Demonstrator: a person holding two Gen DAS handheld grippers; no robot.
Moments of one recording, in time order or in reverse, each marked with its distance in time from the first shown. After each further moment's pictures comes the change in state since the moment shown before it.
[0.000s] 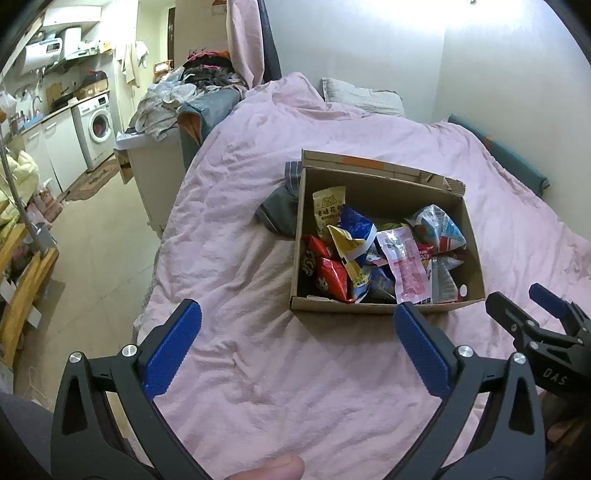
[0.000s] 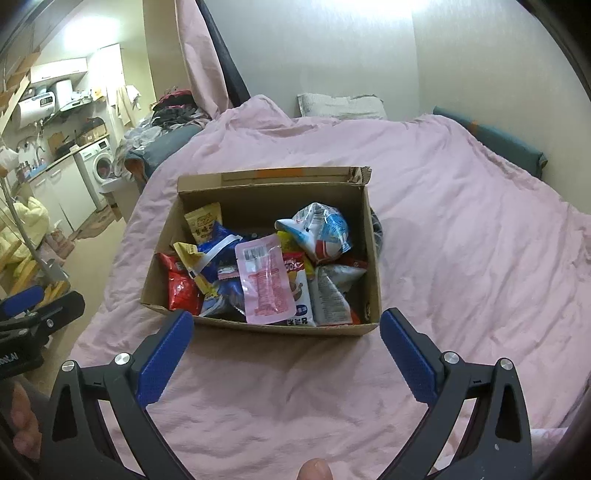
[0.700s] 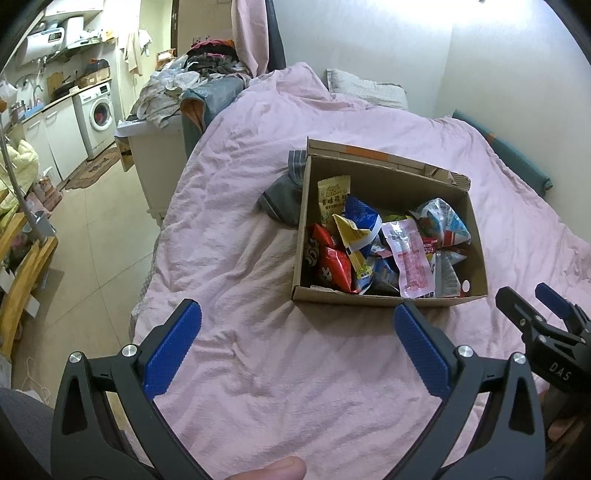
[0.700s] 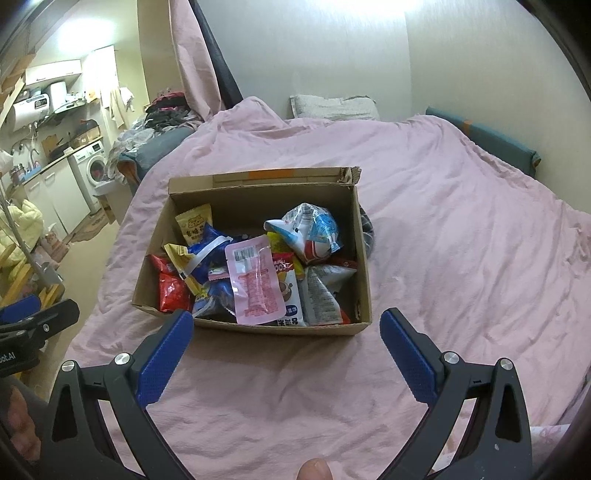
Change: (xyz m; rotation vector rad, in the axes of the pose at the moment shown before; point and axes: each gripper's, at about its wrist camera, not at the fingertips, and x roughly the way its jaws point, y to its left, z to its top) left arm 0.004 0.006 -0.003 -0.019 0.037 0.000; right arm 0.001 -0.007 0.000 0.012 -0.001 -0.017
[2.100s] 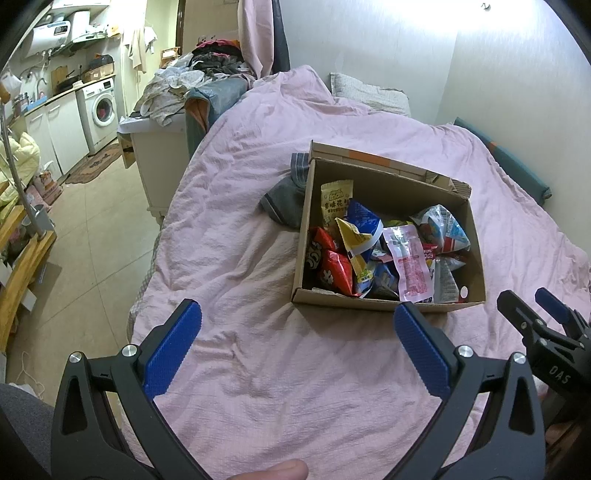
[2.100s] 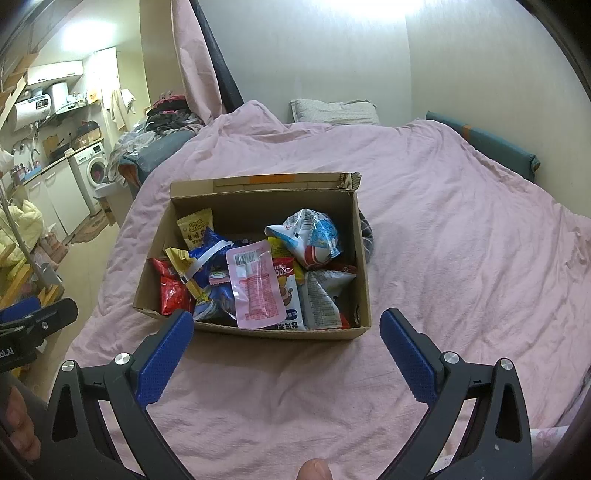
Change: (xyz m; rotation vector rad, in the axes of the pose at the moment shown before) left arm -0.003 0.004 0.002 -0.030 -0.007 -0.005; right arm -0.004 0.004 0.001 -0.014 -0.014 -0.006
